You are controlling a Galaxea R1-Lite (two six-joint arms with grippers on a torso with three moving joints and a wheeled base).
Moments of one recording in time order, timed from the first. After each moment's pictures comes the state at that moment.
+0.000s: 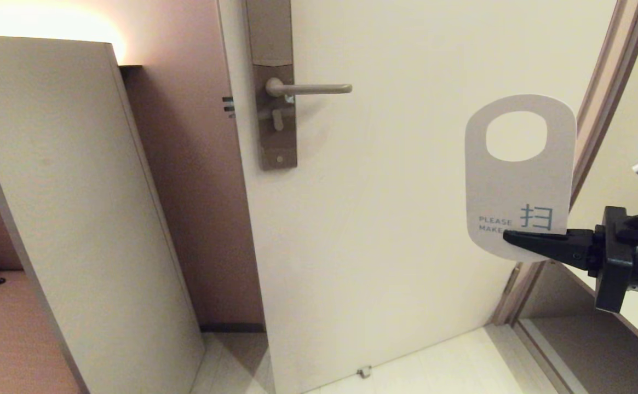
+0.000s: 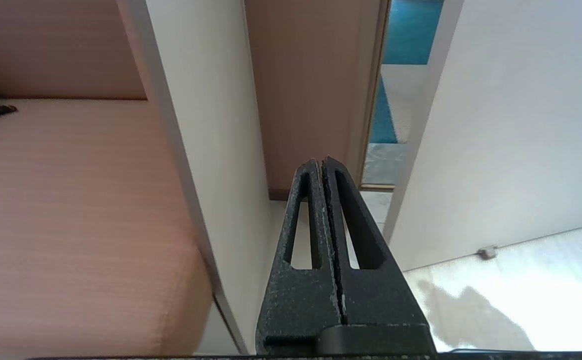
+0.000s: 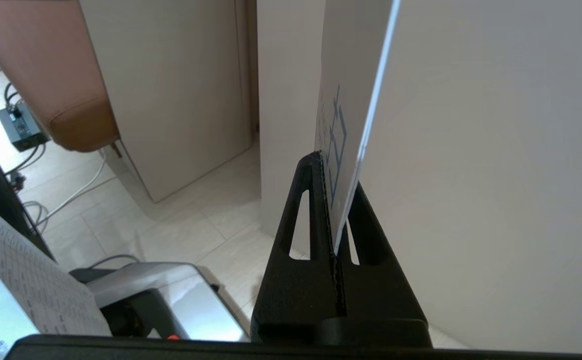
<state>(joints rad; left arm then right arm) 0.11 0.28 0.00 -0.10 0.00 0.02 0.18 1.25 -0.70 -0.23 0.59 -0.17</state>
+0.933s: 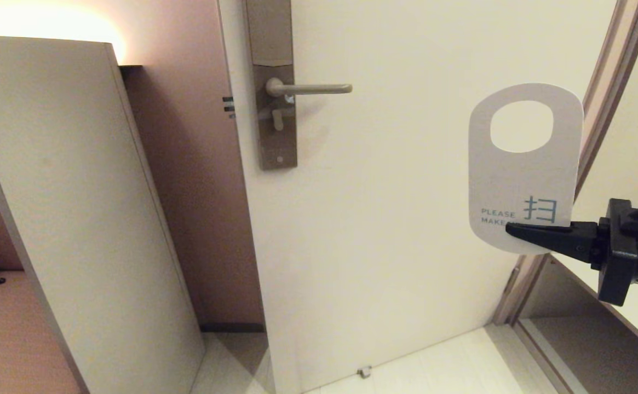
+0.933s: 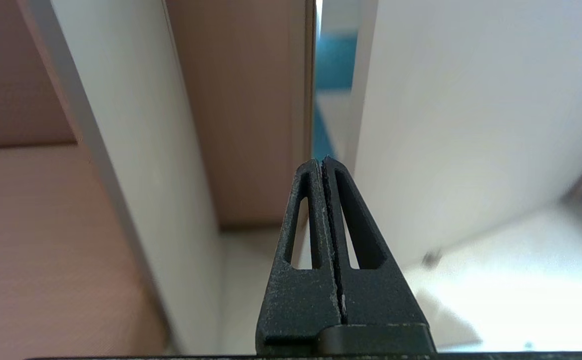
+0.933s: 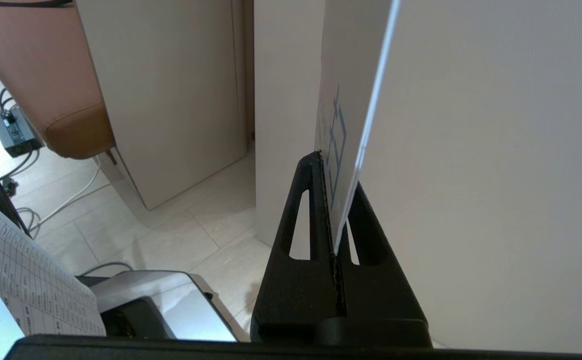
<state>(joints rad) -0.01 0.18 0.00 -0.09 -0.07 -0.02 0.18 1.25 -0.72 -0.23 0.59 -0.17</state>
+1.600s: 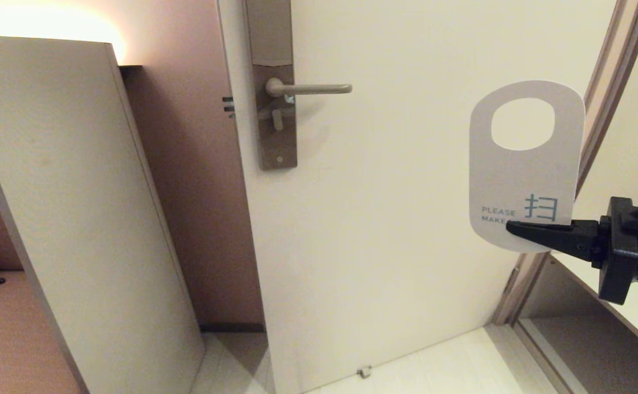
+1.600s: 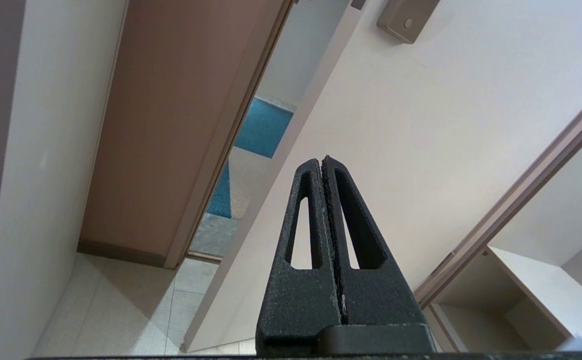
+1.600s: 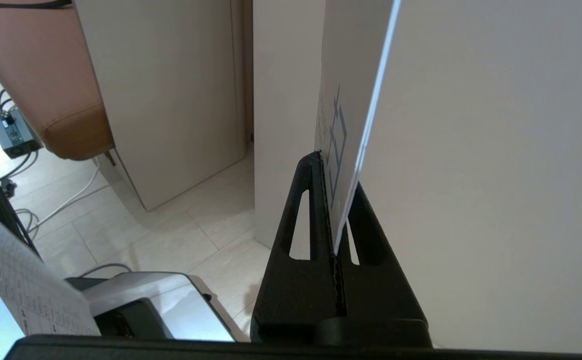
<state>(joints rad) 0.00 0.00 0.00 -0.10 -0.08 -0.50 0.18 1.25 -0.72 -0.23 0.59 -0.17</state>
